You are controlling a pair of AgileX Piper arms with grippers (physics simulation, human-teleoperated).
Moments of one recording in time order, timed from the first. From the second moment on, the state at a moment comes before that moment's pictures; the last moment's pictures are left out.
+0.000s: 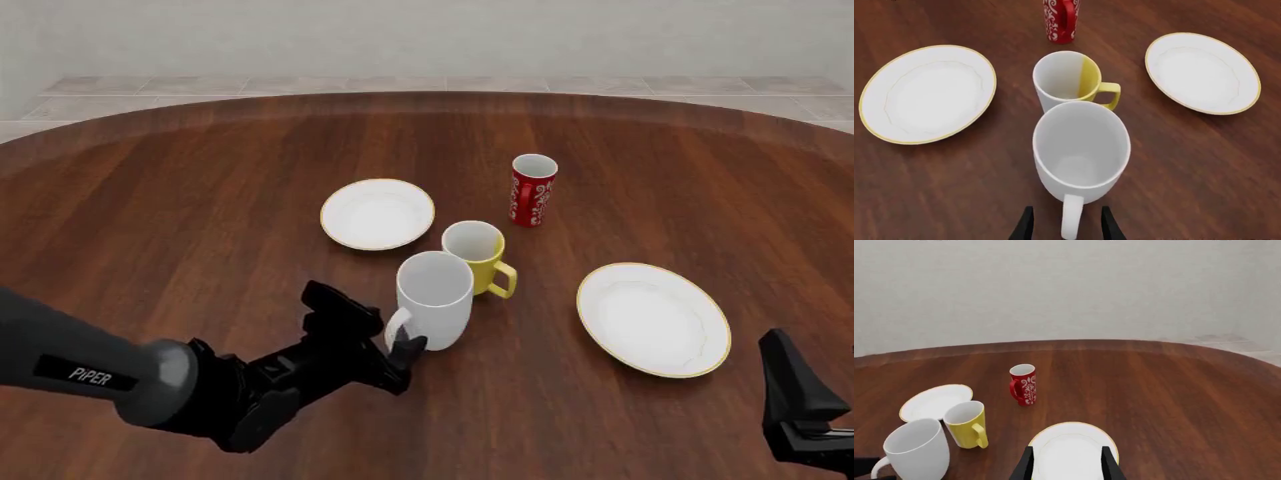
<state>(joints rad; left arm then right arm) -0.68 1.81 -0.55 -0.69 -0.05 -0.03 0.05 -0.01 -0.04 0.05</state>
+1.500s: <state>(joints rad) -0.47 1.59 -0.63 -0.33 0.05 -0.03 0.00 -0.01 0.00 0.05</state>
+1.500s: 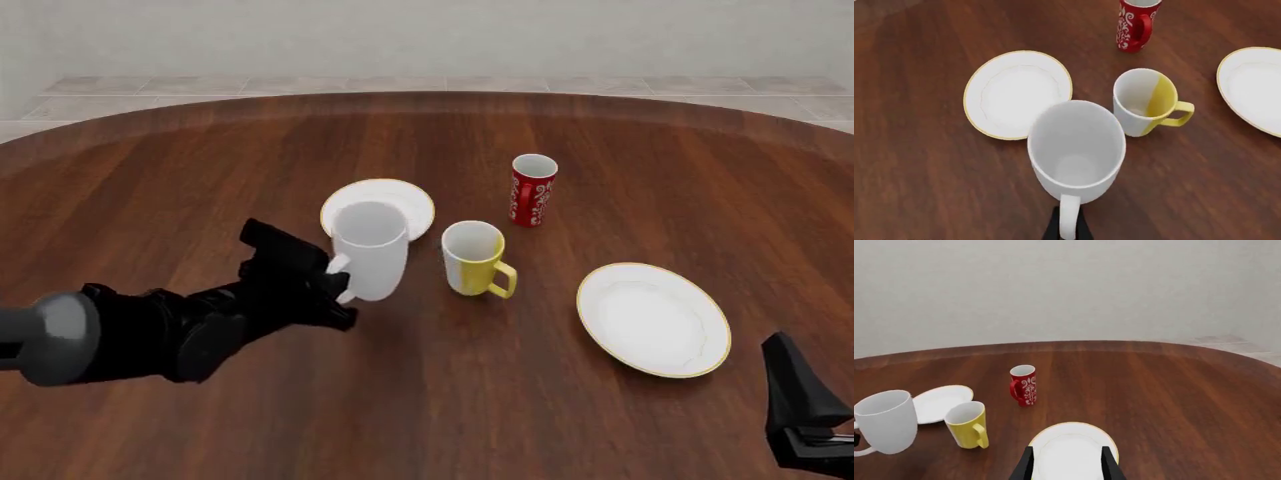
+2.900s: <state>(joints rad) -0.42 1.55 -0.98 -0.05 0.05 -0.03 0.00 -0.01 0.00 0.07</state>
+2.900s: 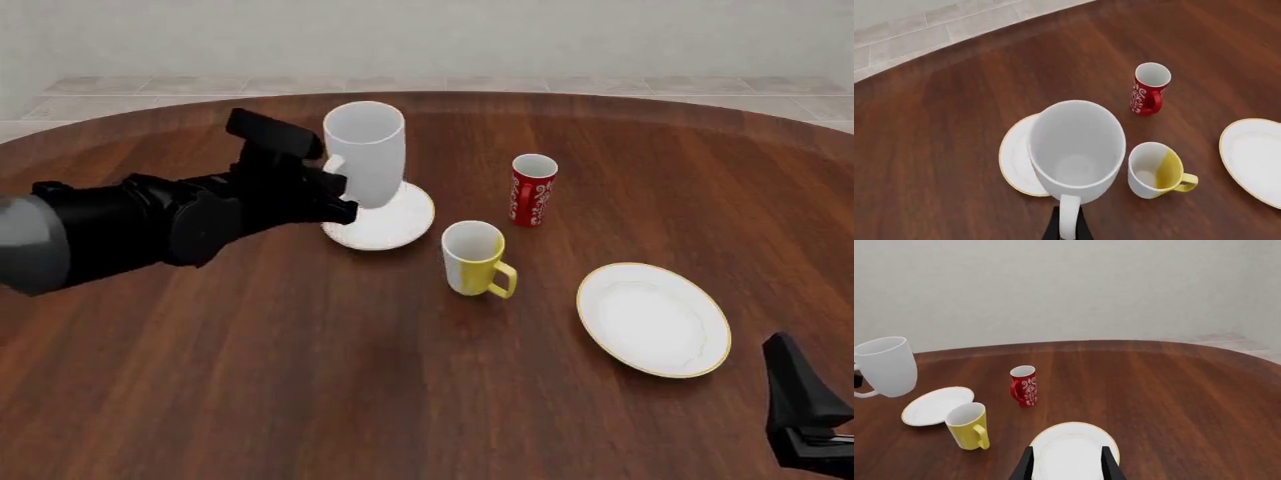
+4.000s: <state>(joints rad) -0.31 1.82 -1.32 0.07 0.01 -0.04 0.00 -0.01 -0.02 0.08</state>
